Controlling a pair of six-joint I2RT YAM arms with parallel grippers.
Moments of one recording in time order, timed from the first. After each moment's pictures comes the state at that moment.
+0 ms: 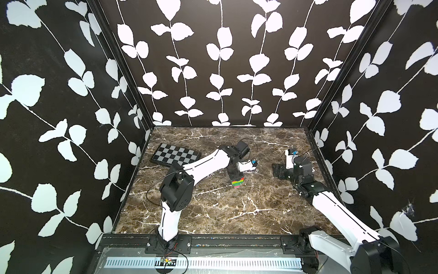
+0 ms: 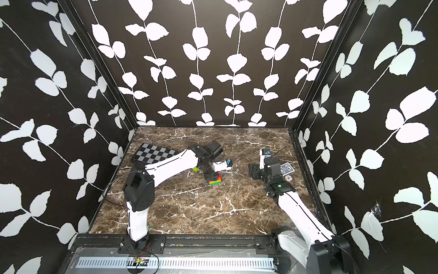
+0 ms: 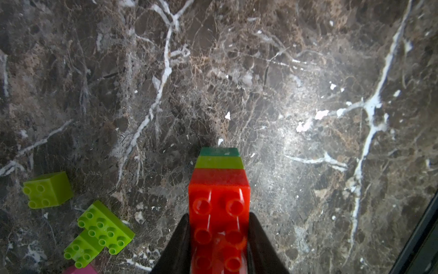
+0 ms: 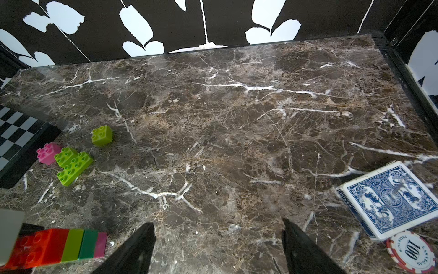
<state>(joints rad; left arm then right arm) -0.83 1.99 1.70 -1.04 0.09 0.55 0.25 1.02 0.62 -0.17 0.02 0.21</state>
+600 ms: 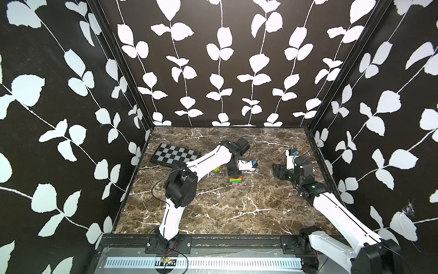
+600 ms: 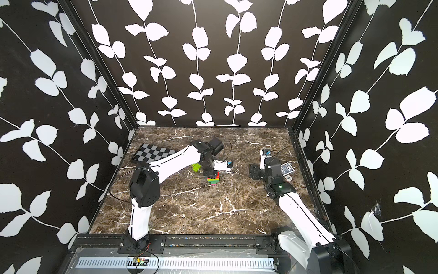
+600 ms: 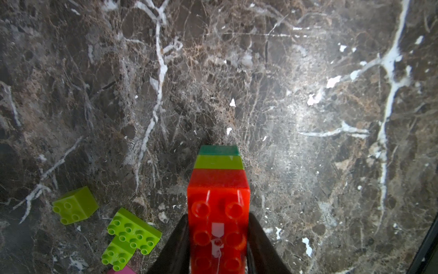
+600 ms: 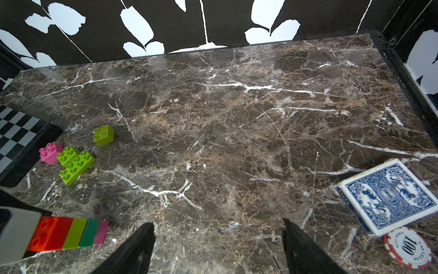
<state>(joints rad) -0.82 2.04 1.80 -1.13 0.09 0.74 0.25 1.00 0.62 -0.19 0.02 0.21</state>
